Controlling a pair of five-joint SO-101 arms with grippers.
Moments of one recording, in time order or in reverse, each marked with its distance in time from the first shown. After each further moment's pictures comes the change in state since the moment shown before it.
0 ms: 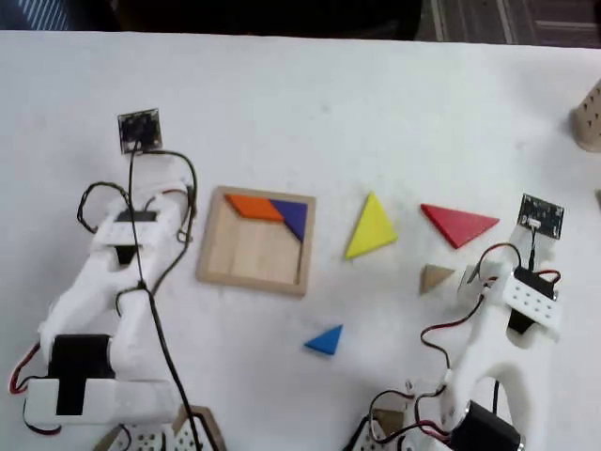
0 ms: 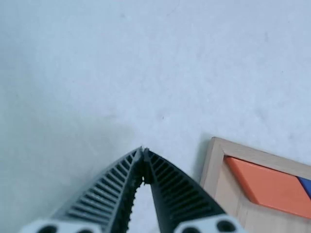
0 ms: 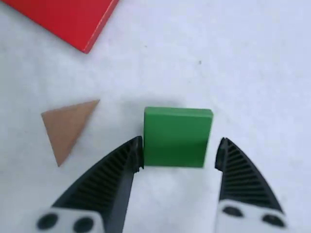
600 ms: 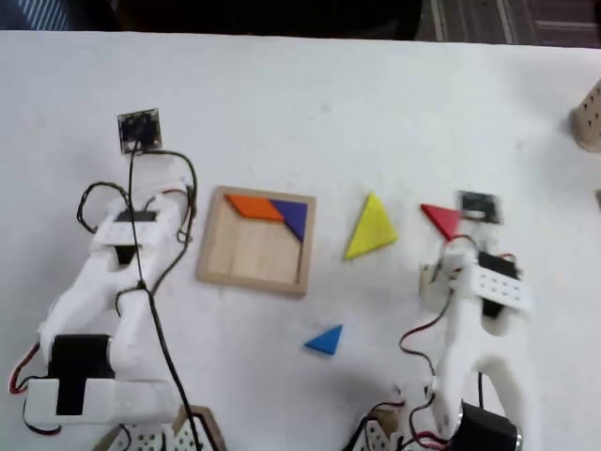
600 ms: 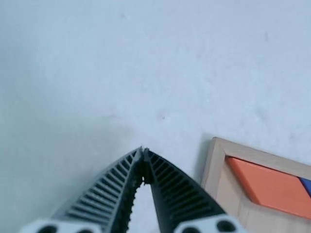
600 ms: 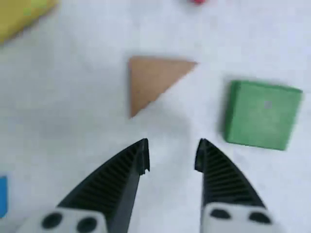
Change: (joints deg) left arm -0.6 0.0 0.0 0.0 0.0; right arm -14.9 0.0 -0.4 11.6 7.7
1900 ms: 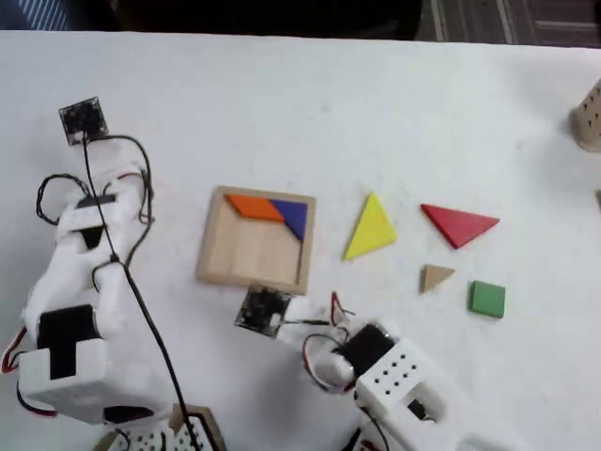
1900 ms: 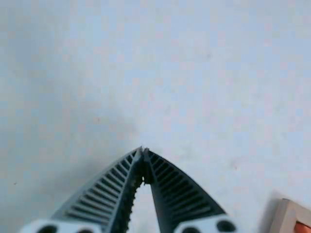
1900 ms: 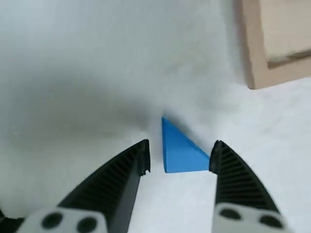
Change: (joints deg) left arm -10.5 9.1 -10.1 0.0 0.3; right arm -59.6 -29.9 19.1 3.3 12.7
